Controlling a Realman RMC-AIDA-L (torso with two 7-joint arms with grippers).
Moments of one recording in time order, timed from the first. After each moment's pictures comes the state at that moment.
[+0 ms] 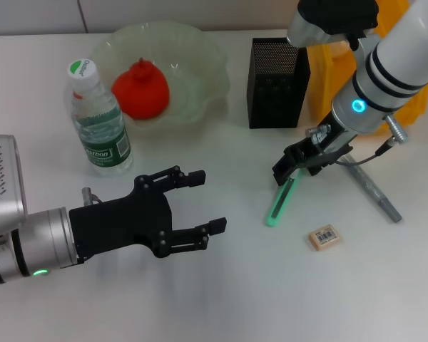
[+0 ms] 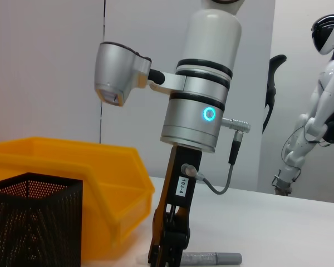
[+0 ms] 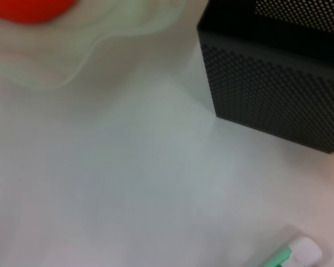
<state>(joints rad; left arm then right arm) -0.49 -2.08 0.85 0.23 1.74 1.54 -0.76 0.98 2.08 1.80 0.68 0.51 -1.29 2.96</state>
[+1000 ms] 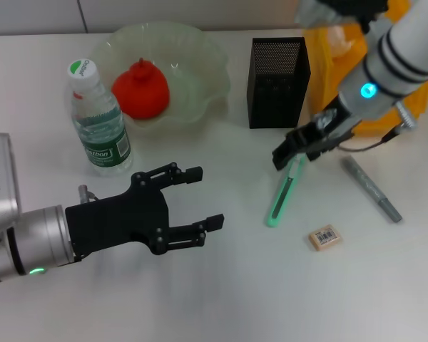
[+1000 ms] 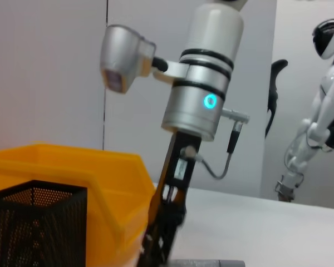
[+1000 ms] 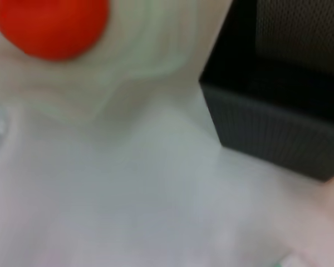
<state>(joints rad) -0.49 -2.07 0.85 0.23 1.73 1.56 -0.76 0.93 2.07 1.87 0.86 0.52 -1.37 2.91</state>
